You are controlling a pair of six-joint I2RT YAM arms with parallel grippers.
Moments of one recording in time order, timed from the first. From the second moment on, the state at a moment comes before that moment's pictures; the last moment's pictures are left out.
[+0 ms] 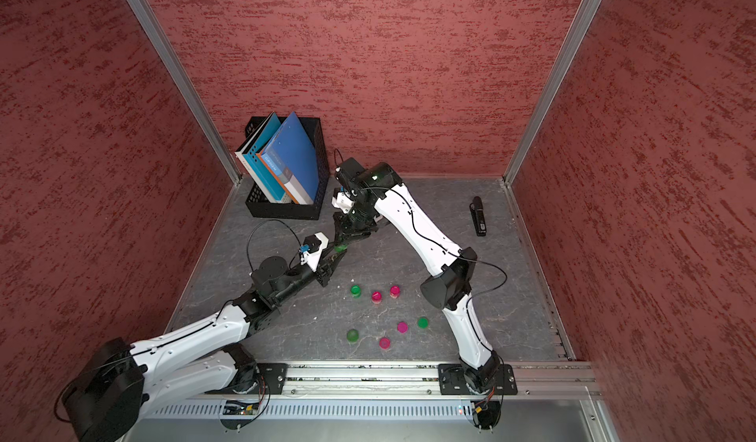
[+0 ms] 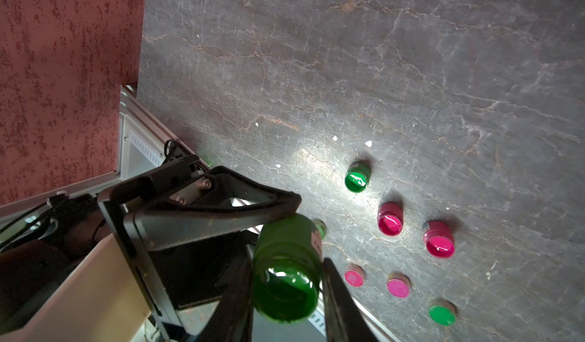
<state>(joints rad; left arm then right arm) -0.69 1.03 0.41 0.56 0.08 0.05 0.74 2.17 2.55 -1.64 -0.42 0.33</state>
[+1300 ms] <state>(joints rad) -0.62 0.80 0.32 0.44 -0.05 0.00 0.98 1.60 1.57 -1.40 -0.11 0.66</state>
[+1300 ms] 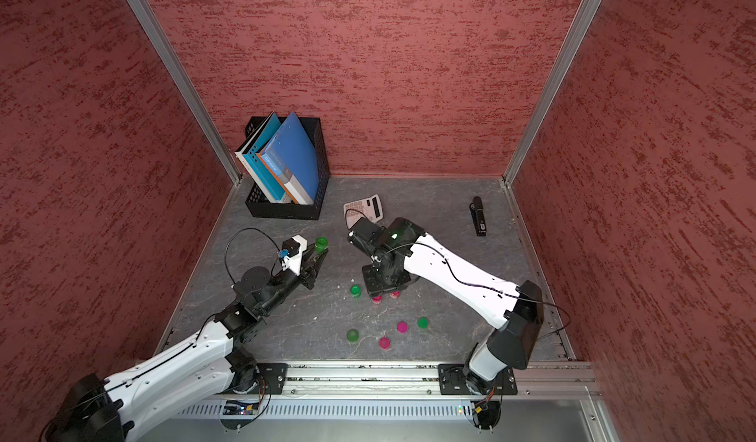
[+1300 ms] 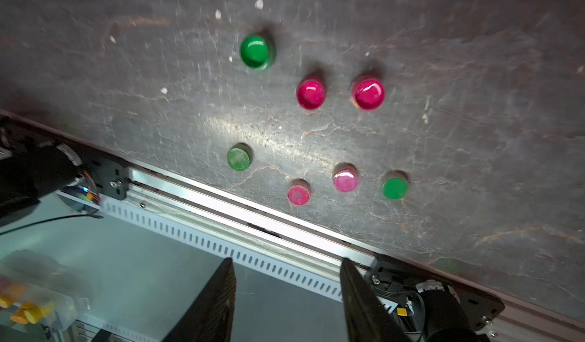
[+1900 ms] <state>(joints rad) -0.49 0.62 0.32 0.28 -0.14 -0.07 1.12 1.82 1.46 -1.17 -0.20 0.66</state>
